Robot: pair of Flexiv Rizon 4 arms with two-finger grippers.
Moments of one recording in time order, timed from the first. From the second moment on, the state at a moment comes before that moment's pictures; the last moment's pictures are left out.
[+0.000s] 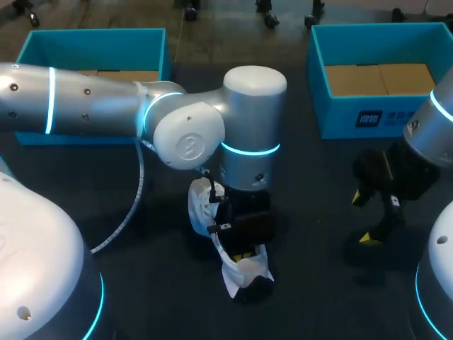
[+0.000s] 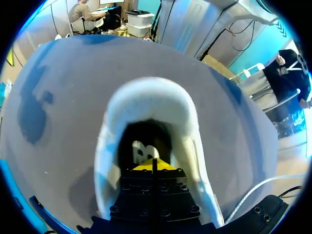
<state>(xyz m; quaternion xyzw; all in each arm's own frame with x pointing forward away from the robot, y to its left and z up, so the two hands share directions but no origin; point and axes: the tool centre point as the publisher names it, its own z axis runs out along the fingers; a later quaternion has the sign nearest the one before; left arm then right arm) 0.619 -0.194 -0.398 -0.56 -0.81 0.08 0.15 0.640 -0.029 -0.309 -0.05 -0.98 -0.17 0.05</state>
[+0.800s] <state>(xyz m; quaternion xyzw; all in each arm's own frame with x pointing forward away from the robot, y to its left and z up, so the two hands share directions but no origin) 0.606 -0.197 -0.400 -0.55 -0.82 0.05 0.13 0.639 -0.029 -0.309 -0.05 -0.98 -0.17 0.05</state>
